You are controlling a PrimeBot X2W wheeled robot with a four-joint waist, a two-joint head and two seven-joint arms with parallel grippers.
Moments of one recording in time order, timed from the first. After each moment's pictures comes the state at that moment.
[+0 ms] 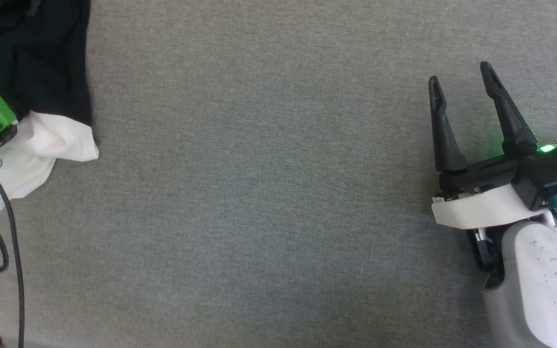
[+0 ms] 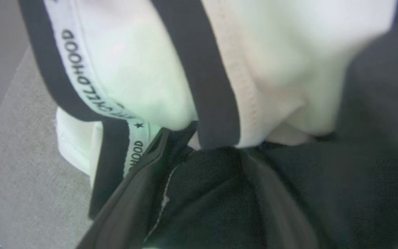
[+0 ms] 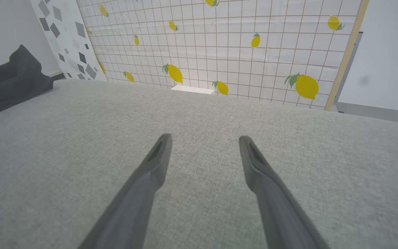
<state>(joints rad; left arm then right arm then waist) -0.76 0.43 0.13 0.36 -0.54 0.22 1.00 -0.35 -0.05 0.04 -0.03 -0.06 0.13 -0.22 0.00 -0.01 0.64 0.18</state>
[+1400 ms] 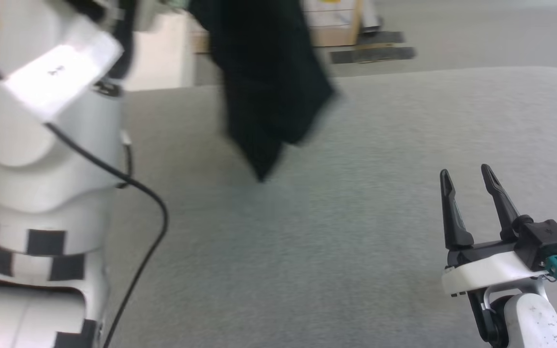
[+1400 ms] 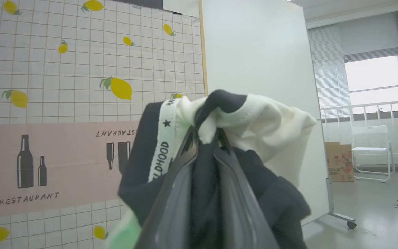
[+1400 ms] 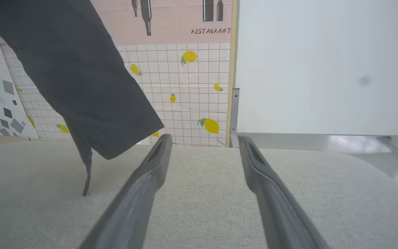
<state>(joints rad) -1.08 0.18 -0.22 0.21 -0.40 -0.09 -0.06 -0.11 -0.05 -0.02 0.09 0.07 0.13 -0.25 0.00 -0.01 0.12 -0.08</state>
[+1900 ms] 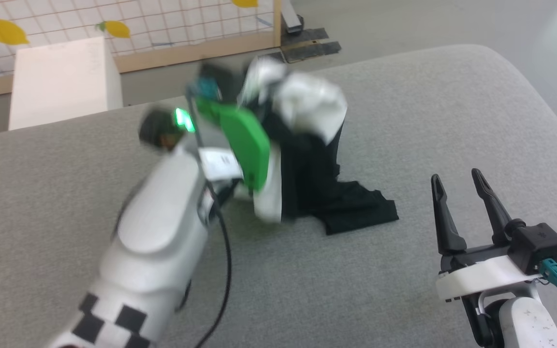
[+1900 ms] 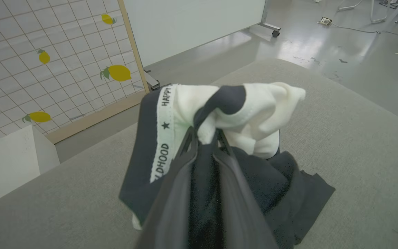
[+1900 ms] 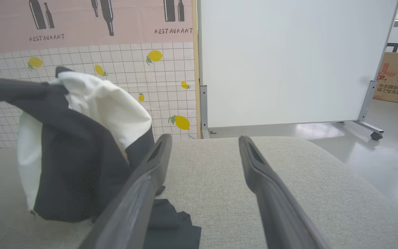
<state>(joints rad) -0.78 0.12 -0.47 0.48 -0.41 -0.09 0.24 -0.10 -0.05 0.01 0.08 0.09 0.13 -0.24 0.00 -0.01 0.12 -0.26</state>
